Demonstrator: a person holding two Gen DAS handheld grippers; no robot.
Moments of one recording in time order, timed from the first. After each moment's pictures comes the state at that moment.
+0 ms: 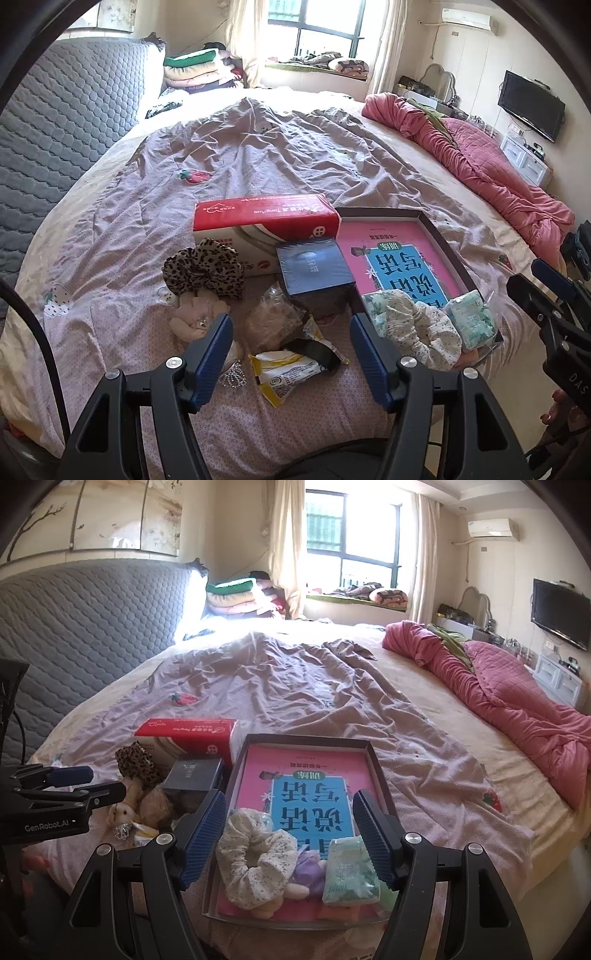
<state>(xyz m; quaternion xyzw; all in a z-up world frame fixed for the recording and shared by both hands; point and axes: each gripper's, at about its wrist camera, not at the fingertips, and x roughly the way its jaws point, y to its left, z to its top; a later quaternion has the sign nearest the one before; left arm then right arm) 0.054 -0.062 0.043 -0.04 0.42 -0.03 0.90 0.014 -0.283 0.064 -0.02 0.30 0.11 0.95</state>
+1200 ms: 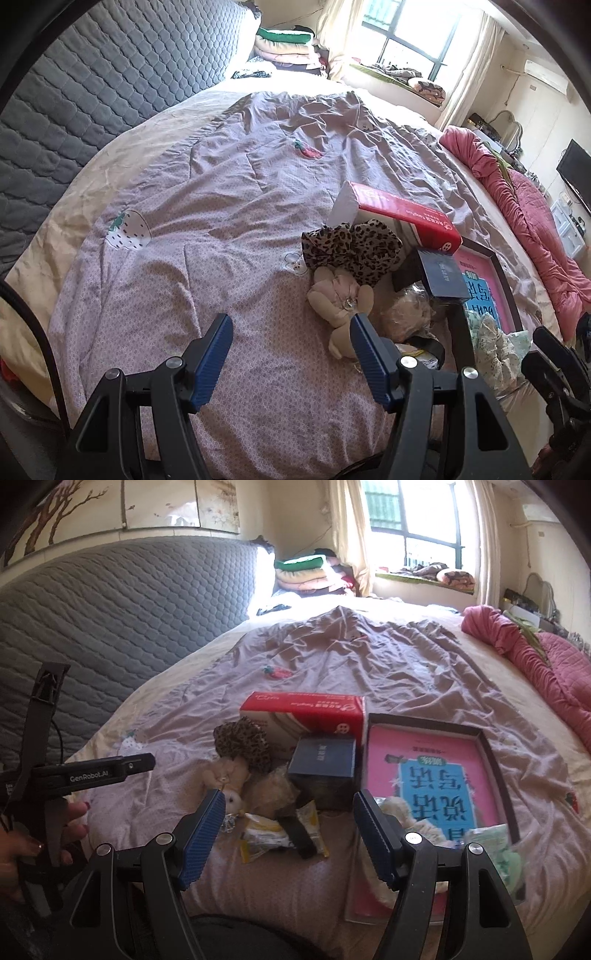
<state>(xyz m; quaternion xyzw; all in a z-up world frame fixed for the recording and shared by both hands) 0.033 0.076 0.007 -0.15 0.44 0.06 0.88 0.017 -0.169 0.040 0.00 0.35 0.25 0.90</state>
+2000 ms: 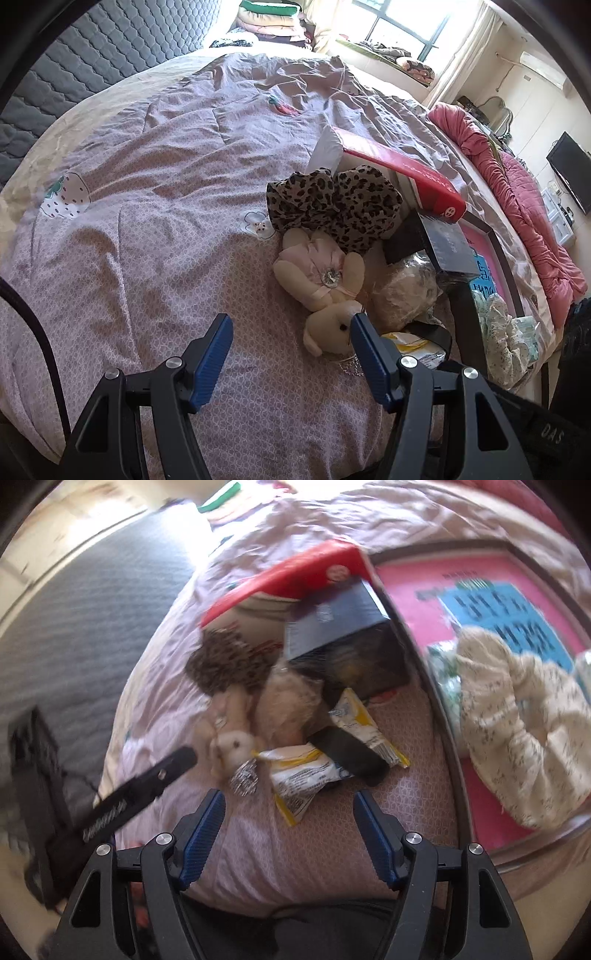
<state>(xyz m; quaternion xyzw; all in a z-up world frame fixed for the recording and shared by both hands) 0.062 0.058 -0.045 -0.17 0.47 0.01 0.86 0.063 -0.161 -0.062 0.23 0.54 0.19 0.78</state>
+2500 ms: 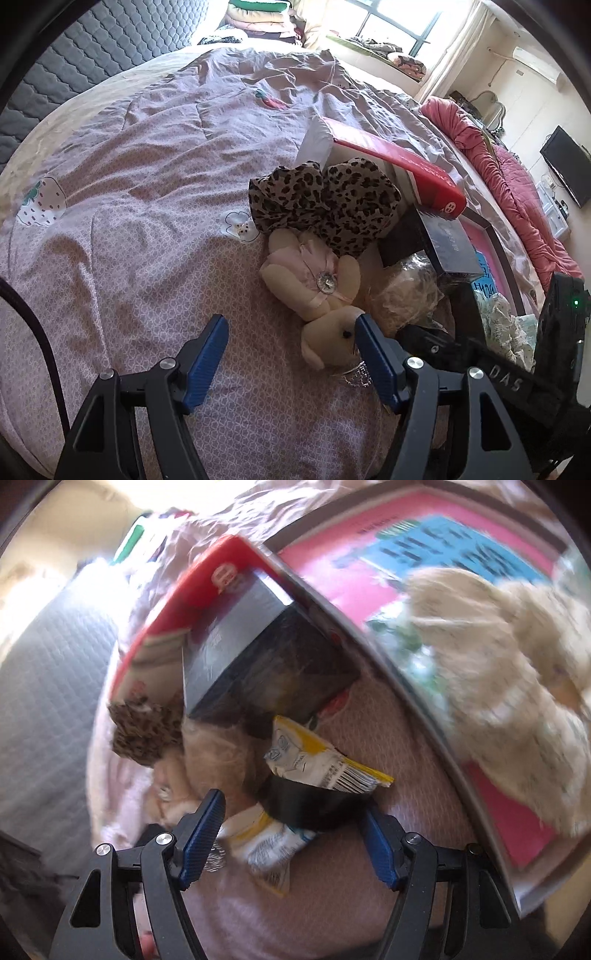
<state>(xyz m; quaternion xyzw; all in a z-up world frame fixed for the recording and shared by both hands) 0.079 0.051 -0.058 -0.17 0.48 -0.01 0.86 0.097 -0.145 -0.090 0.26 0.56 0.10 0.78</state>
